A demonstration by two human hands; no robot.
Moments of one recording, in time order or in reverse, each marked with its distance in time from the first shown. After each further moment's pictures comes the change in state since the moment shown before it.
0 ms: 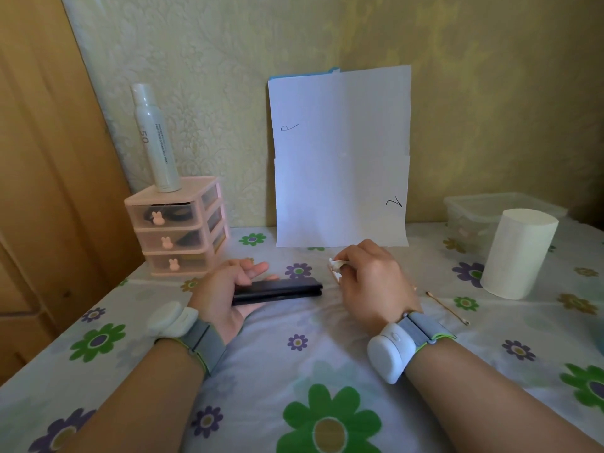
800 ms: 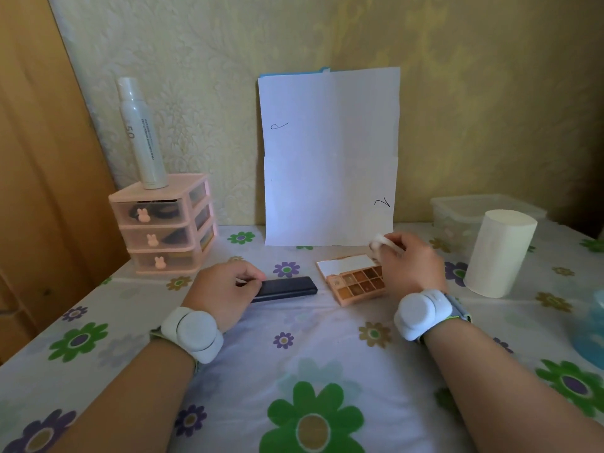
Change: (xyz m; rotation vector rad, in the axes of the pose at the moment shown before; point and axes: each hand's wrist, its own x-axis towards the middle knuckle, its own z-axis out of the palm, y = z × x) left_hand 0.003 0.001 -0.011 1.310 -0.119 0.543; right_hand 0.018 0.055 -0.025 0.218 0.059 0.602
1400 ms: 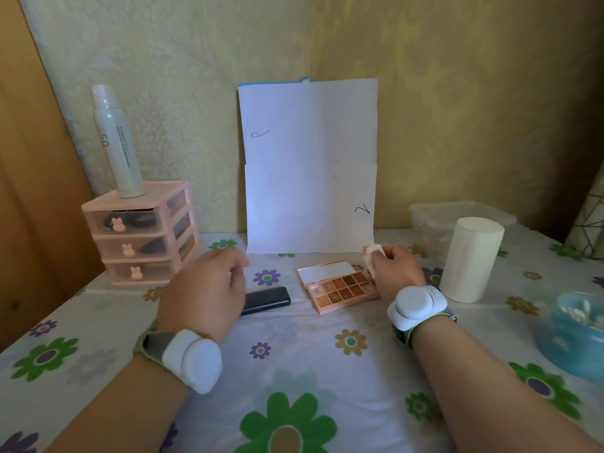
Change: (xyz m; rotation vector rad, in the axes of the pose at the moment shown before) left_hand -0.014 0.042 -0.002 0.262 0.327 0.131; right_hand 0.013 0.007 -0.009 0.220 -0.126 0.260
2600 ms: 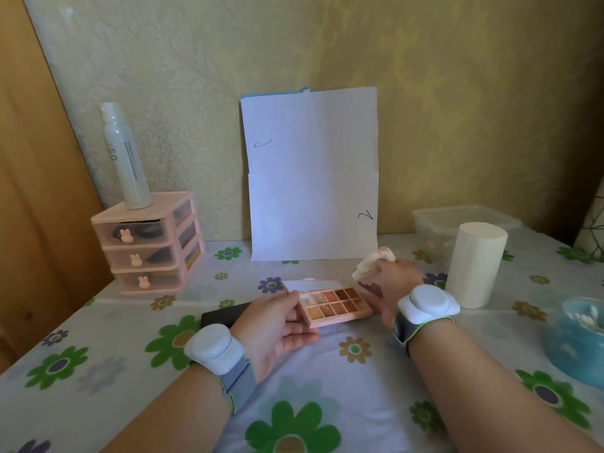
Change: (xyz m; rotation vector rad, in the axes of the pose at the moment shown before) left_hand -0.017 0.060 0.033 -1.257 -0.595 -0.795; right_hand -0.017 -0.019 -0.002 0.441 -0.075 0.206
